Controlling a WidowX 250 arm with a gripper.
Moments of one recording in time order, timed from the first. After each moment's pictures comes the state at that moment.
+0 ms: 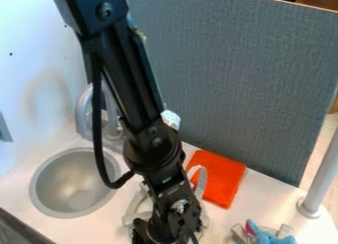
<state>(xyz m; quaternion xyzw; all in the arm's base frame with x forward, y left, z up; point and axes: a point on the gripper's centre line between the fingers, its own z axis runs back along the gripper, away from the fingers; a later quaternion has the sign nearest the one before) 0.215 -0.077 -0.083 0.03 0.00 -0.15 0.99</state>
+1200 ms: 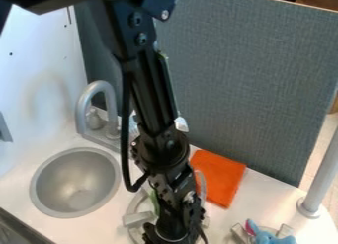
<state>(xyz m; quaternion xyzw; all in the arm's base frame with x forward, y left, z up) 0.228 -0.082 -0.112 -0.01 0.04 -0.17 0.98</state>
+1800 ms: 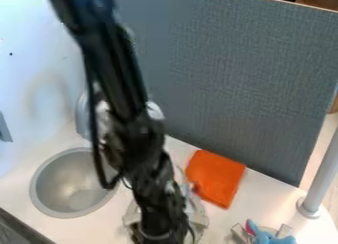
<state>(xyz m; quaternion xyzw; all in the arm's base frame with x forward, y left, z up) 0.215 -0.074 -0.086 -0.05 0.01 -0.15 0.99</state>
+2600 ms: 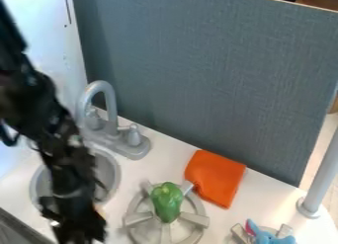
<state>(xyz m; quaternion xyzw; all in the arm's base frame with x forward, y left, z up) 0.182 0.055 -0.065 -0.01 0.05 0.09 0.99</state>
